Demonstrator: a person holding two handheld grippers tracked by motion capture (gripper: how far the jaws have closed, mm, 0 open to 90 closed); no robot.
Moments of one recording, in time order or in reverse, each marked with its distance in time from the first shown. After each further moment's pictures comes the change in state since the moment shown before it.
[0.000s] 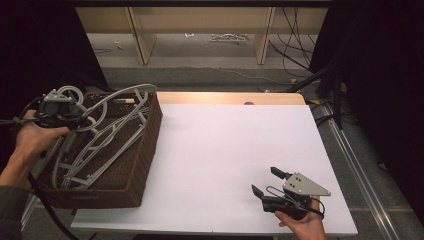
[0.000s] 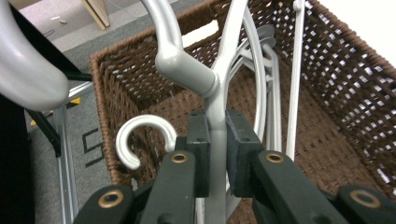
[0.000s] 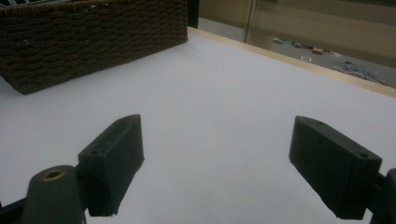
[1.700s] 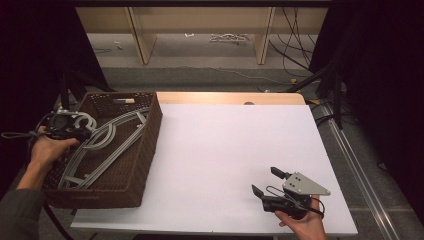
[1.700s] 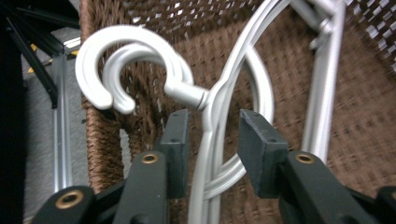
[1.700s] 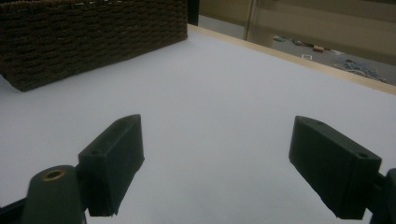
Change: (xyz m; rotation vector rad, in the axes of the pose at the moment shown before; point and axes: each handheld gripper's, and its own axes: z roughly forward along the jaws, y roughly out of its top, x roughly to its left) left arm 0.005 -0.039 0.046 0.084 0.027 -0.105; right arm -0.002 -0.001 0.002 -0.001 -0.009 -0.013
